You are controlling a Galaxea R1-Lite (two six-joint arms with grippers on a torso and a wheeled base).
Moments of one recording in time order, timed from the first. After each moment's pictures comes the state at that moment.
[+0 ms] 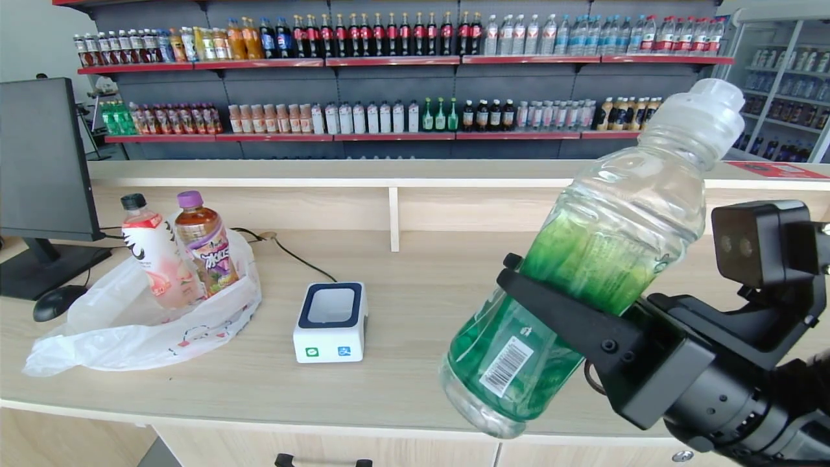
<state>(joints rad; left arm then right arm) 0.00 0.00 0.00 0.00 0.00 0.00 0.83 1.57 -0.37 -1.57 0.19 0.47</state>
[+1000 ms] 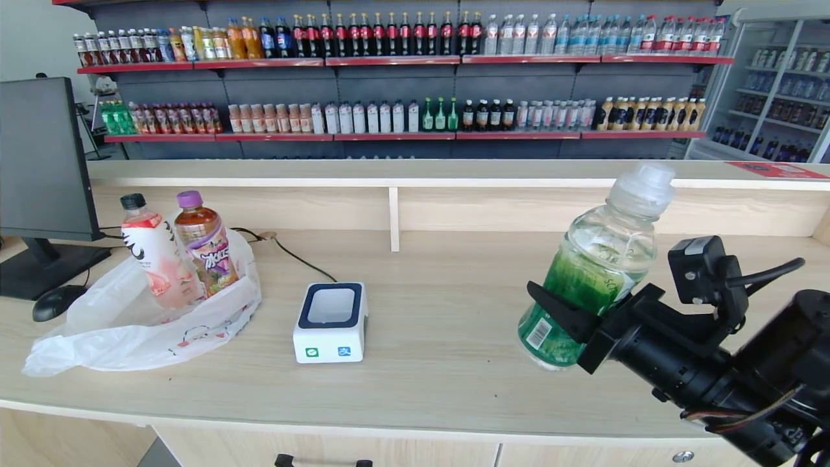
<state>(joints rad) 0.00 0.00 0.00 0.00 0.00 0.00 0.56 1.69 -0.27 -1.57 0.07 0.02</state>
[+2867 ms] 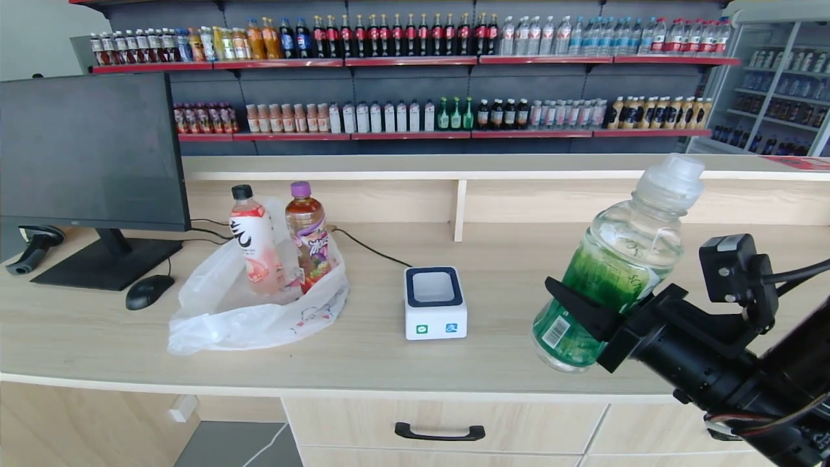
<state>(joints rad) 0.00 0.00 0.00 0.00 0.00 -0.01 0.53 1.65 -0.24 -1.57 0.07 0.05</state>
